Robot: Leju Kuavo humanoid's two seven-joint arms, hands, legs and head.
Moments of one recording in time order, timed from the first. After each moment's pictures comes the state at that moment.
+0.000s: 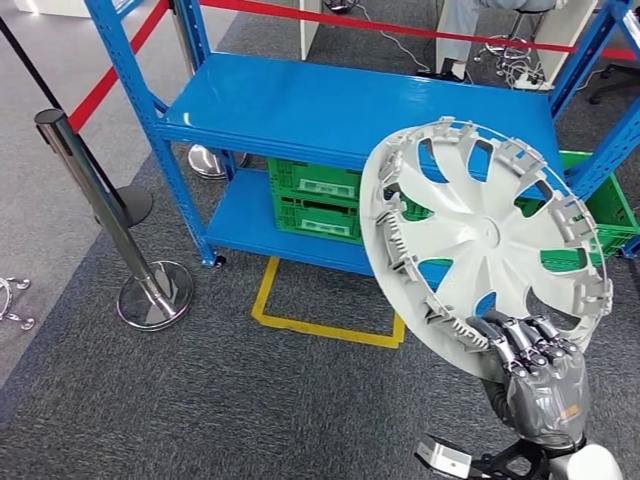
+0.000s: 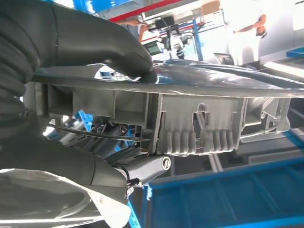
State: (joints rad) left arm 0.35 0.09 -0.10 -0.89 -0.12 0.36 -0.40; right arm 0.34 -0.15 0.12 -2.04 1.17 -0.68 -0.32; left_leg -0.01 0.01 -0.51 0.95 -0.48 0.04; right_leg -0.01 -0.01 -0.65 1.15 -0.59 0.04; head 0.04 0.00
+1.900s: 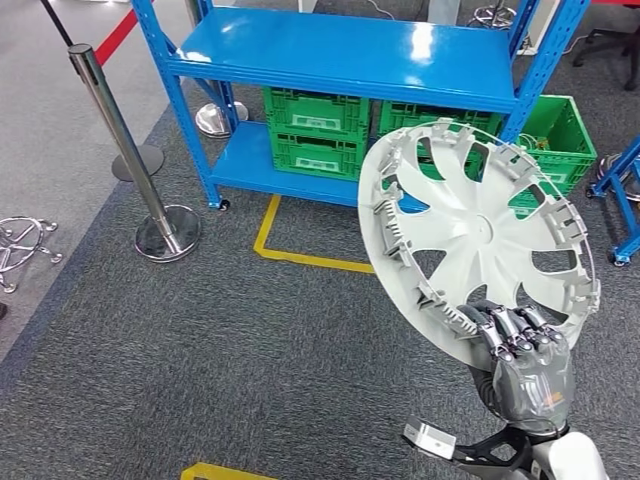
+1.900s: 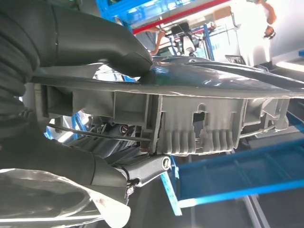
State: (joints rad) left arm 0.40 0.03 -0.01 -1.03 -0.32 0.19 -0.30; right arm 0.30 -0.18 0.20 -2.02 1.26 -0.68 -0.18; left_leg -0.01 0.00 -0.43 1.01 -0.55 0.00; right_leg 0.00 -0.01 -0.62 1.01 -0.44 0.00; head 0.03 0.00
